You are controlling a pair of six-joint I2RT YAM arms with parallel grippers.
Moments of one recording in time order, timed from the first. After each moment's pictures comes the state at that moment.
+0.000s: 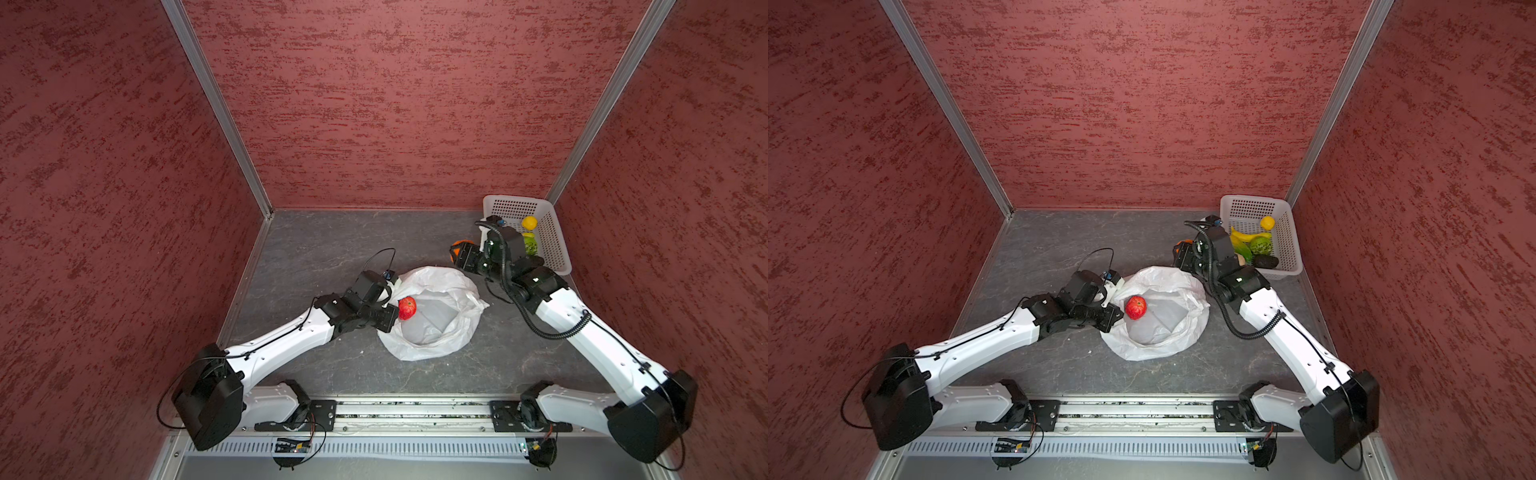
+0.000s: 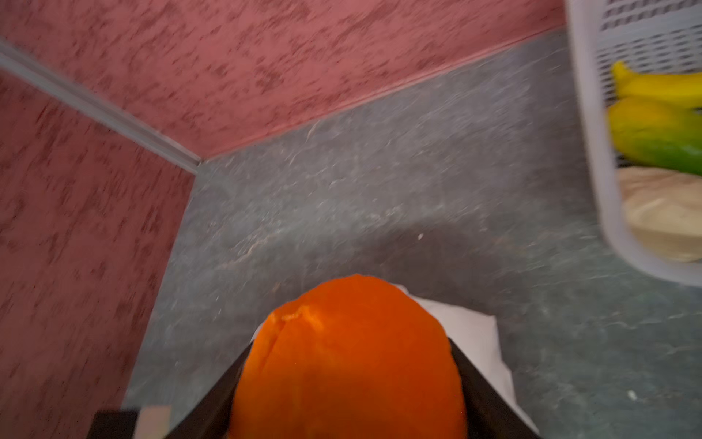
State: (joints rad) left arm -0.76 1.26 0.84 -0.46 0.19 -0.34; right arm 0.41 1.22 1.11 -0.43 0.03 0.63
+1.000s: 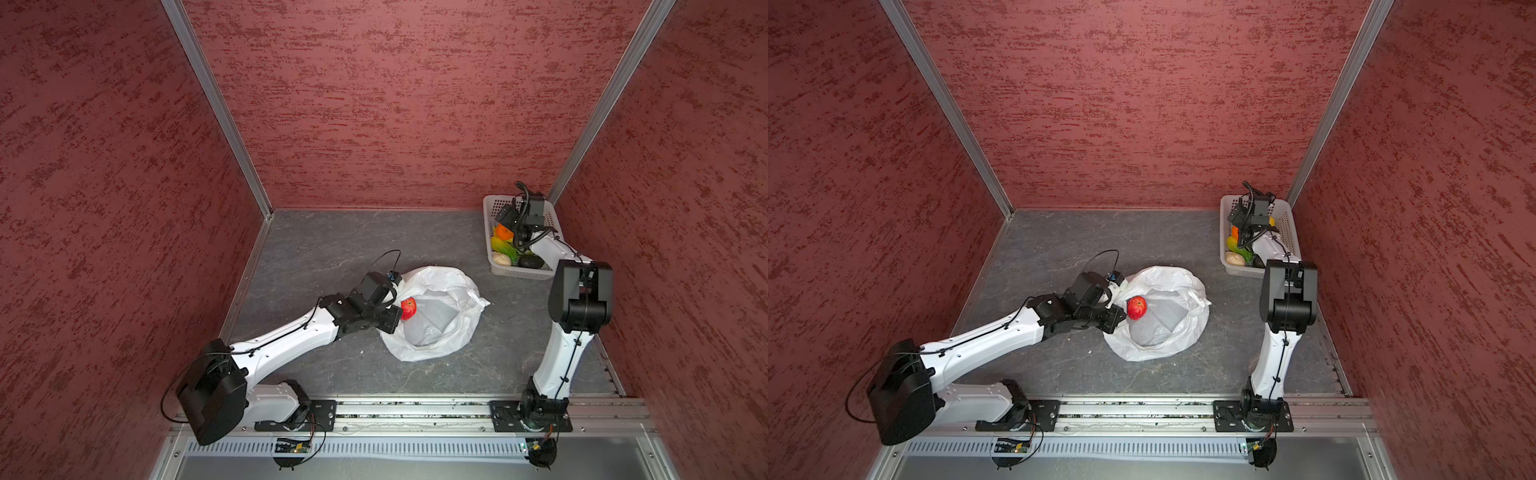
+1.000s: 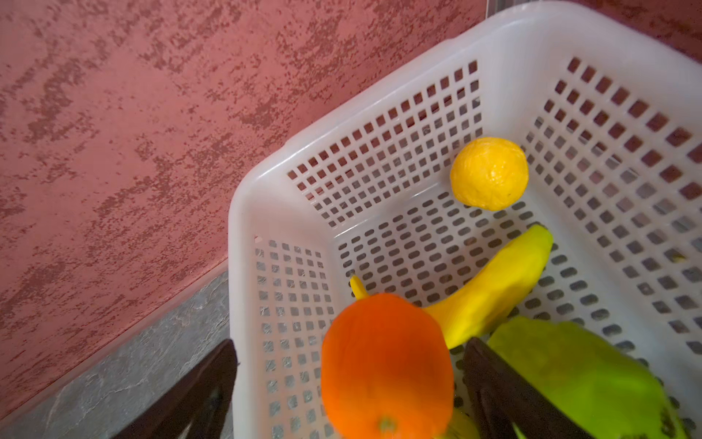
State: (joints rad) left arm -0.79 1.29 0.86 -0.45 0.16 -0.37; right arm -0.10 2.02 1.55 -0.11 0.05 0.54
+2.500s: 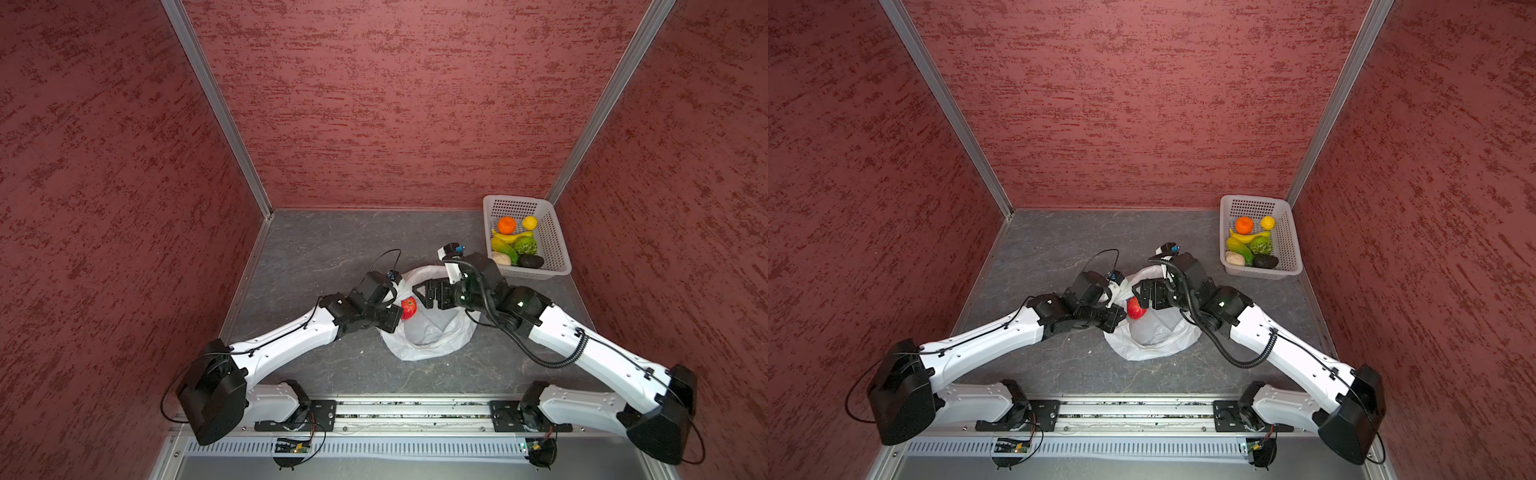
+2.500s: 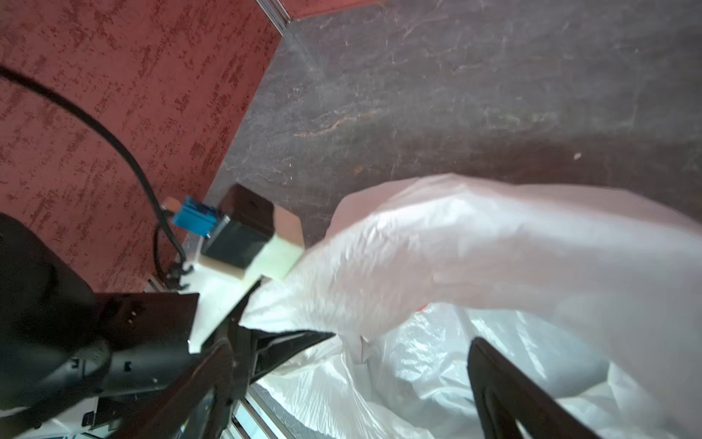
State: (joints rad) left arm -0.79 1.28 0.86 -0.46 0.16 -0.37; right arm 0.79 1.15 1.01 -0.50 -0.07 0.61
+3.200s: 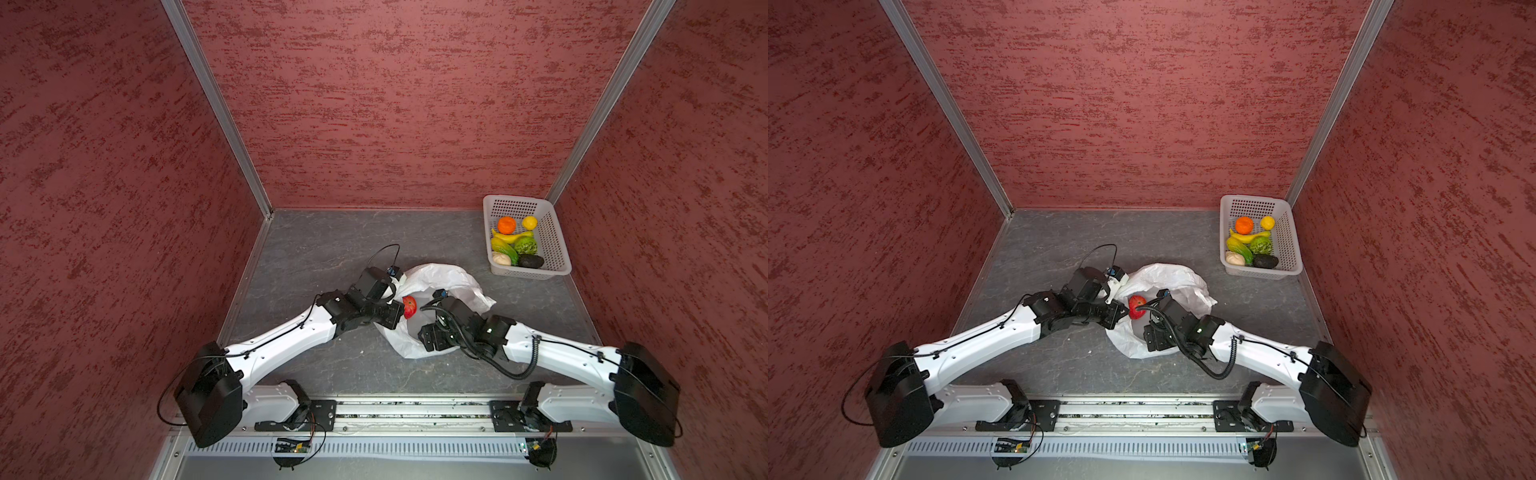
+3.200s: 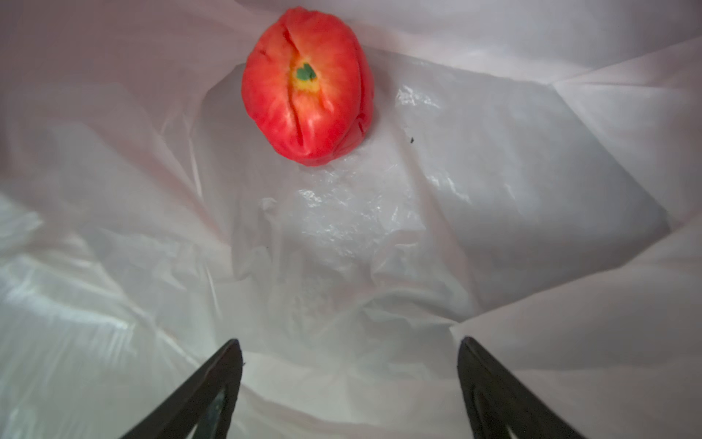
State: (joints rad) left arm -0.78 1.27 0.89 -0.45 0.20 -0.37; right arm 0.92 1.30 0.70 -0.37 0.04 0.62
